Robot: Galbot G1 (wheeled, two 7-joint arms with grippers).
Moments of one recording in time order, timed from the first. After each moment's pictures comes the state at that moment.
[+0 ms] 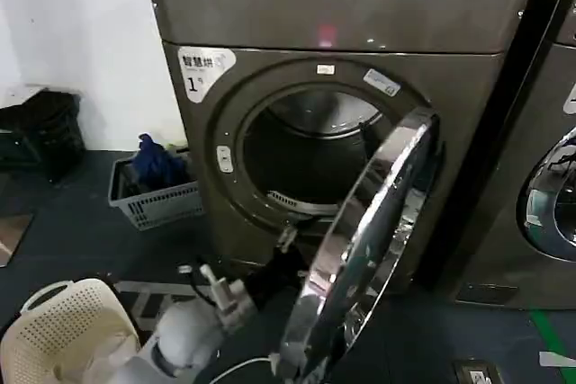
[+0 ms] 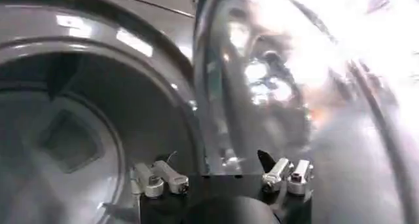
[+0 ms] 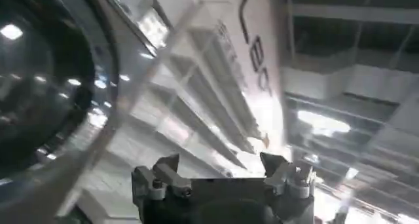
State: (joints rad) left arm 1.03 -1.10 -0.14 -2.00 -0.26 0.01 0.39; right arm -1.56 1.36 1.83 1.87 0.09 0.10 -0.03
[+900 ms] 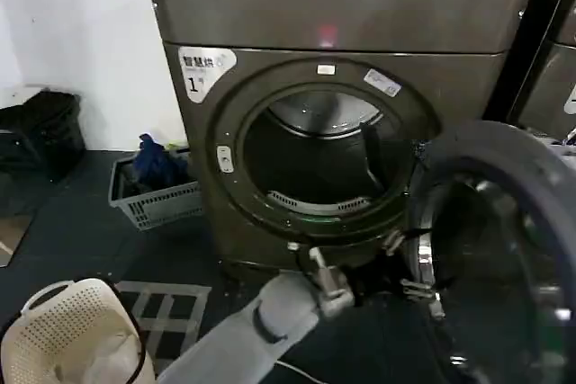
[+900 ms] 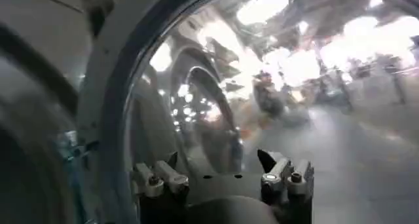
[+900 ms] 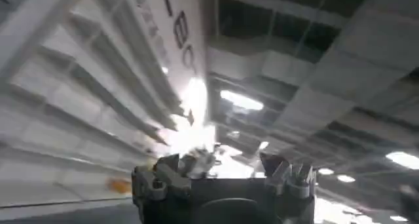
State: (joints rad) left arm 0.67 -1.28 0.27 -1.78 -0.27 0.02 0.39; right arm -1.67 1.34 2.14 1.73 0.22 0.08 0.02
